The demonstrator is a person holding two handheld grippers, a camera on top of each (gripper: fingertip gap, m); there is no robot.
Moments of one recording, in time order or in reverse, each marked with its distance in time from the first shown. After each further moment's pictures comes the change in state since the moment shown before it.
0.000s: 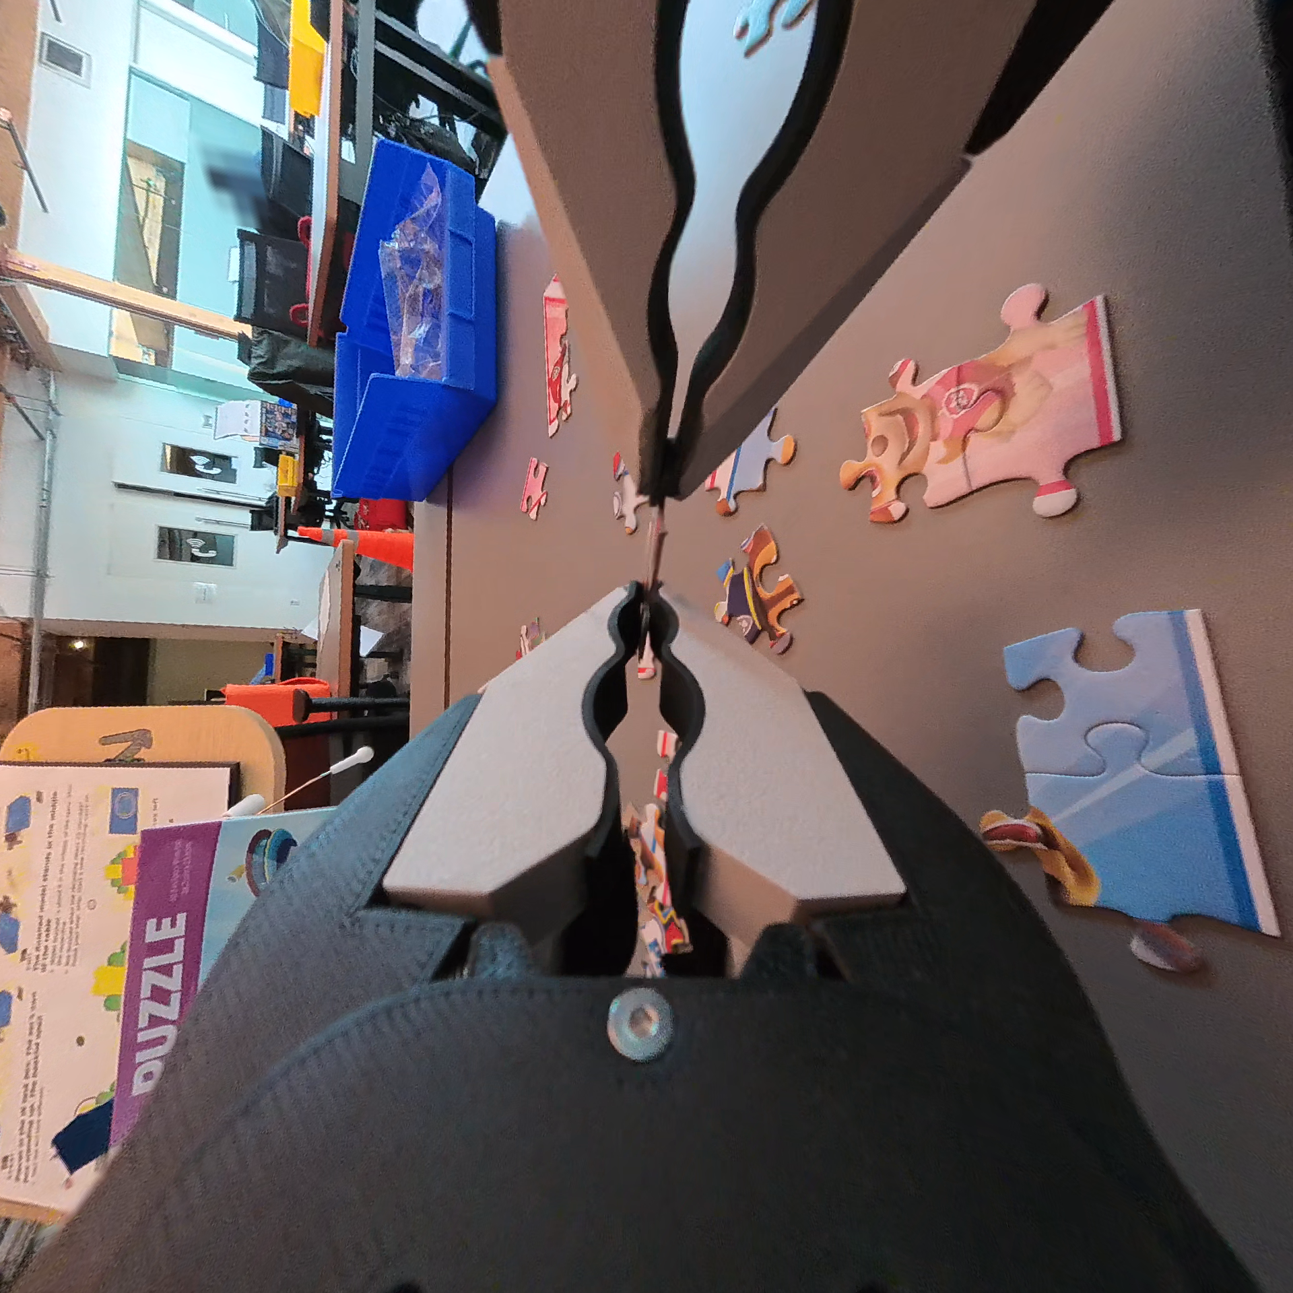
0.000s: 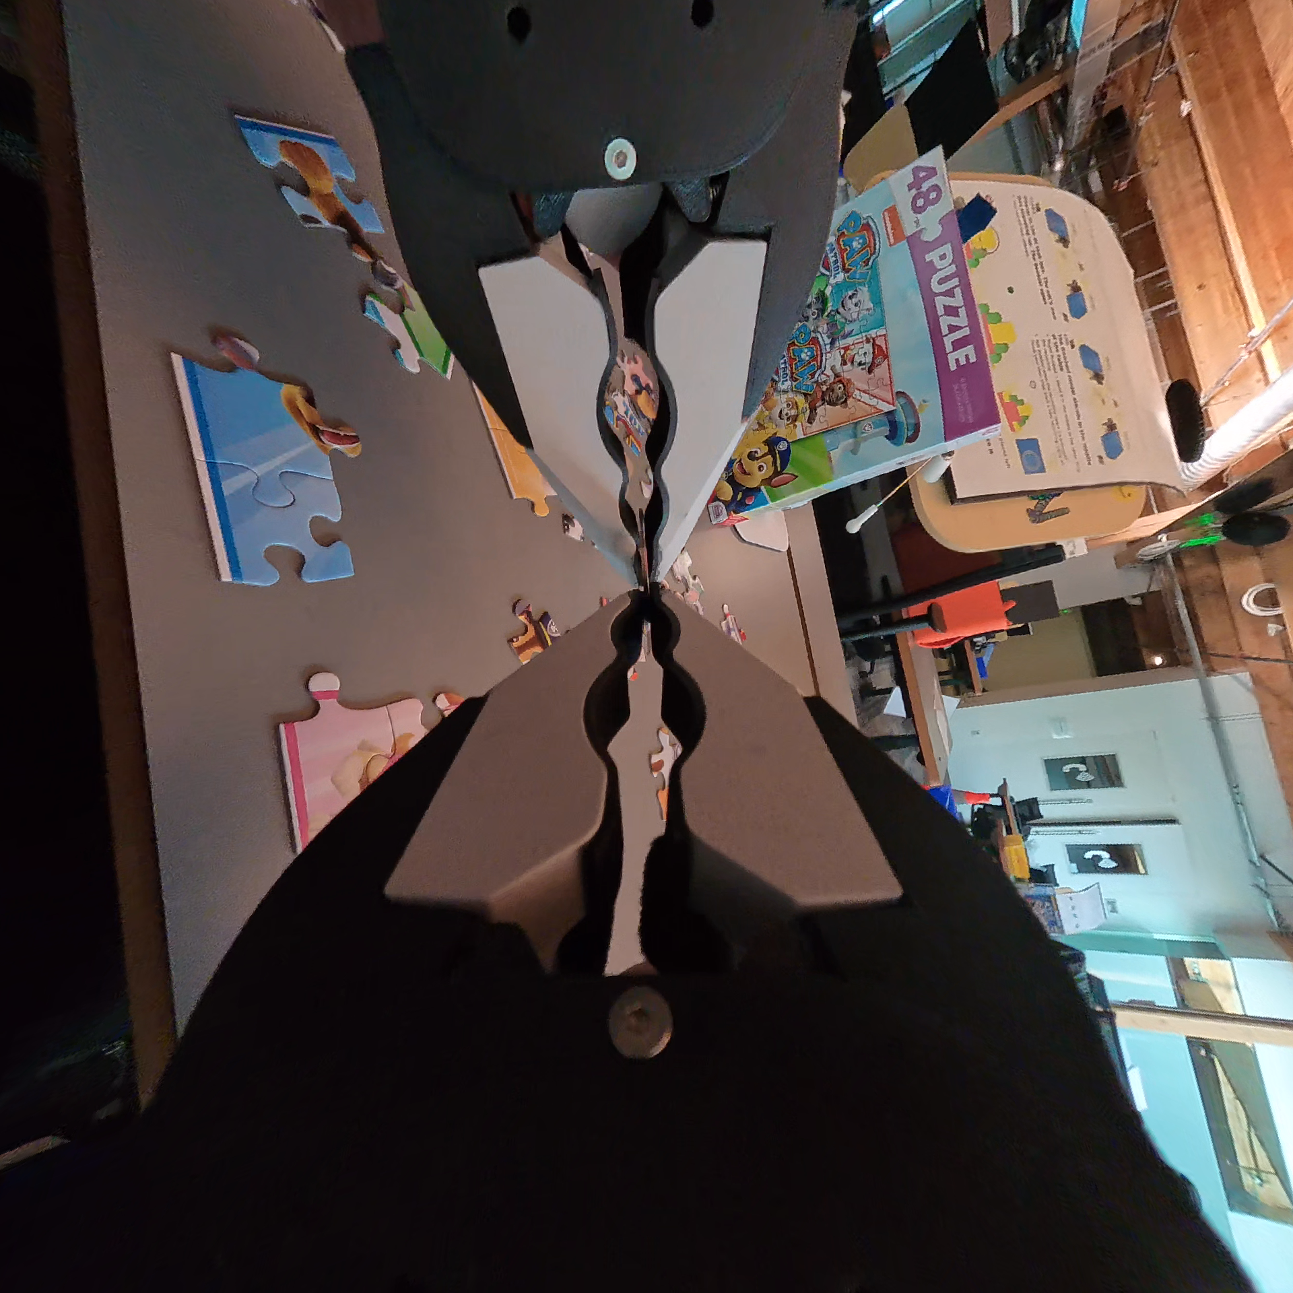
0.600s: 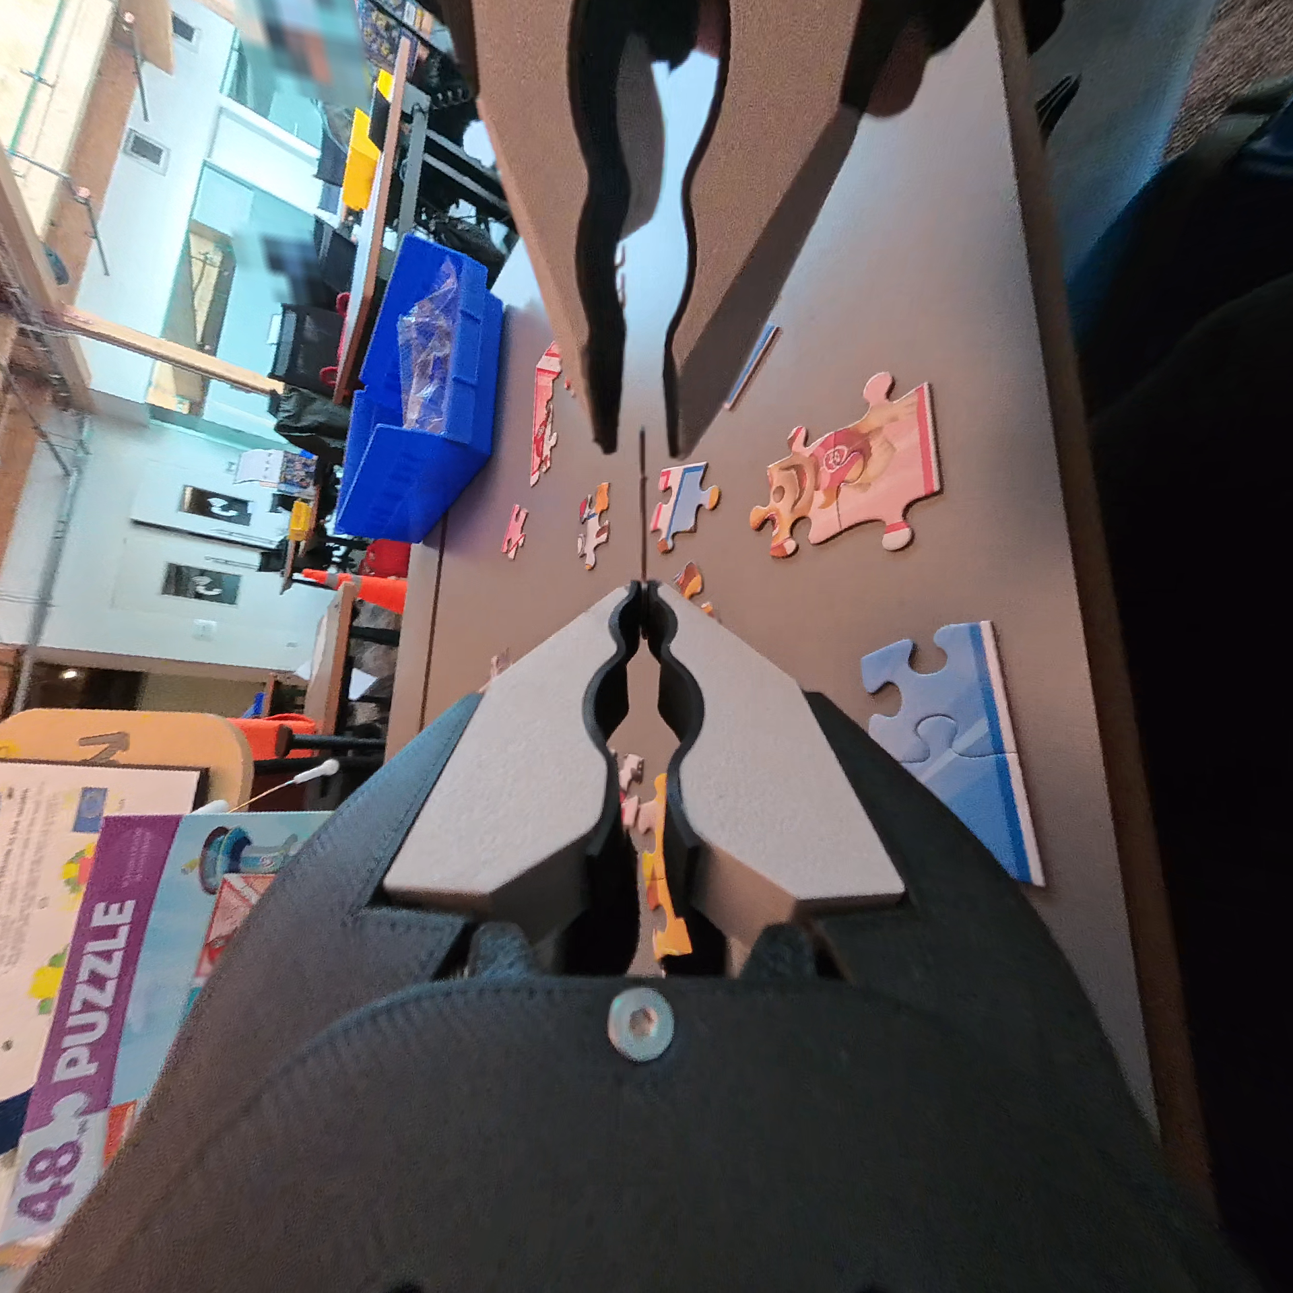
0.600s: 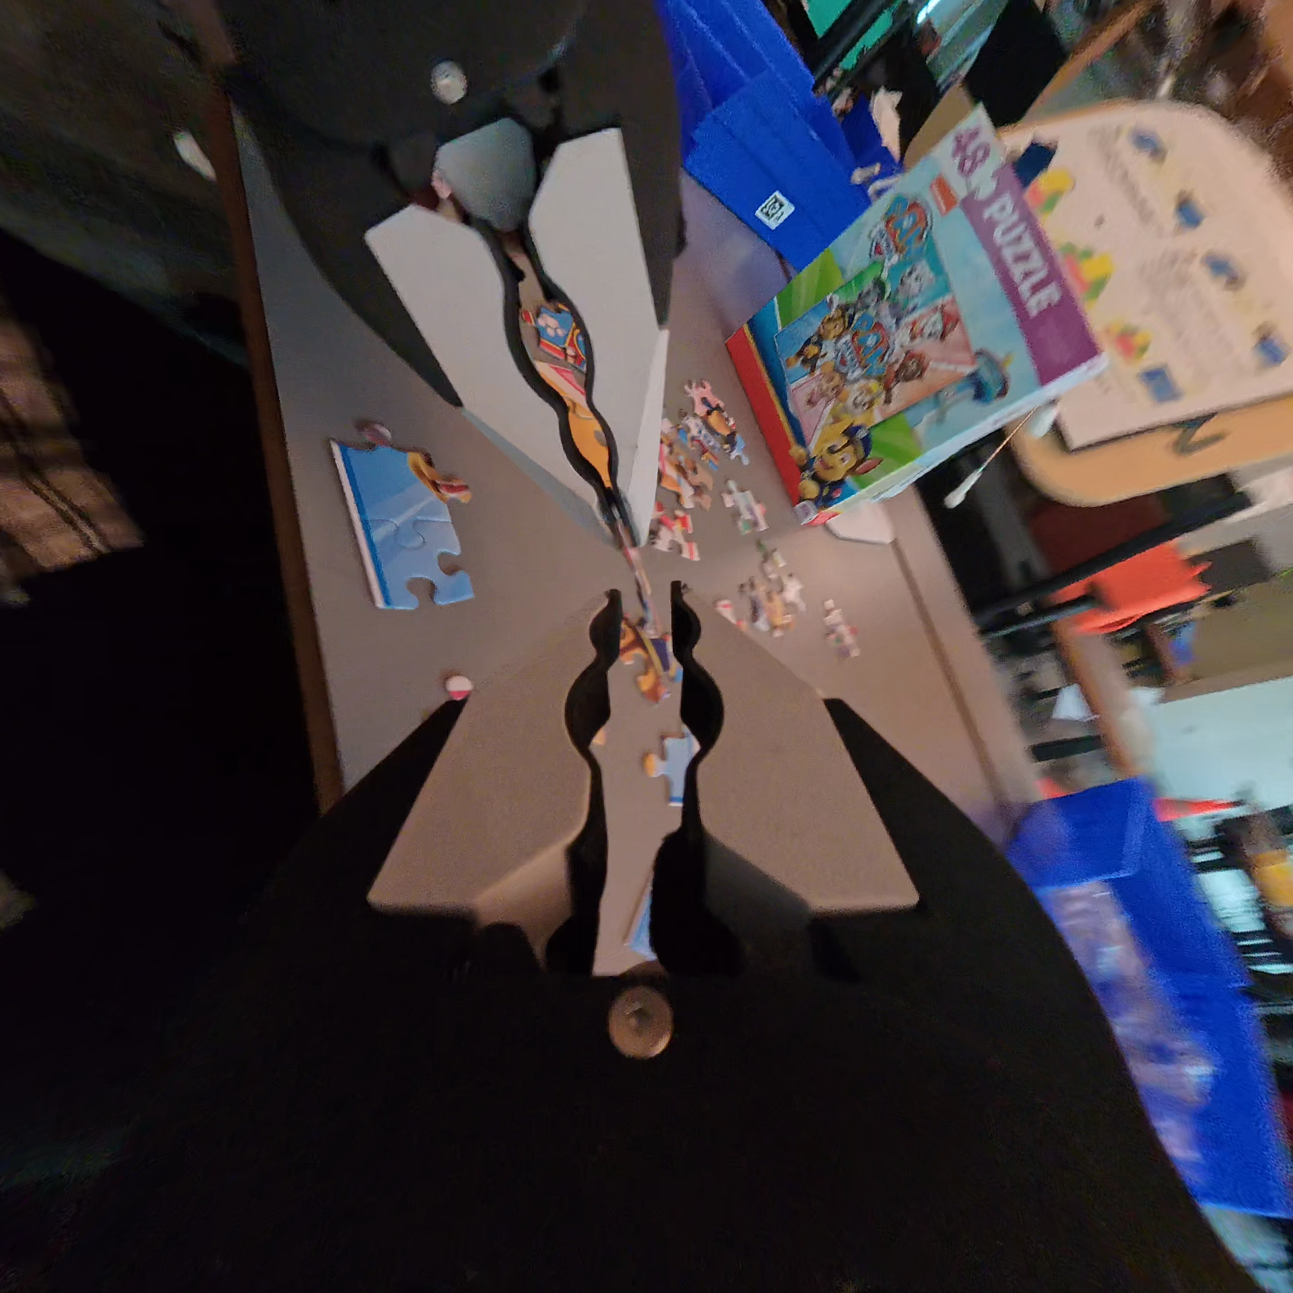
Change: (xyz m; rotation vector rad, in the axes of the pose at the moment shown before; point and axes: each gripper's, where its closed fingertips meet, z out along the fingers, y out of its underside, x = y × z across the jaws) left arm 0.027 -0.013 -0.025 0.113 -0.026 -0.047; right arm -0.018 -0.002 -0.020 0.069 -0.123 0.257
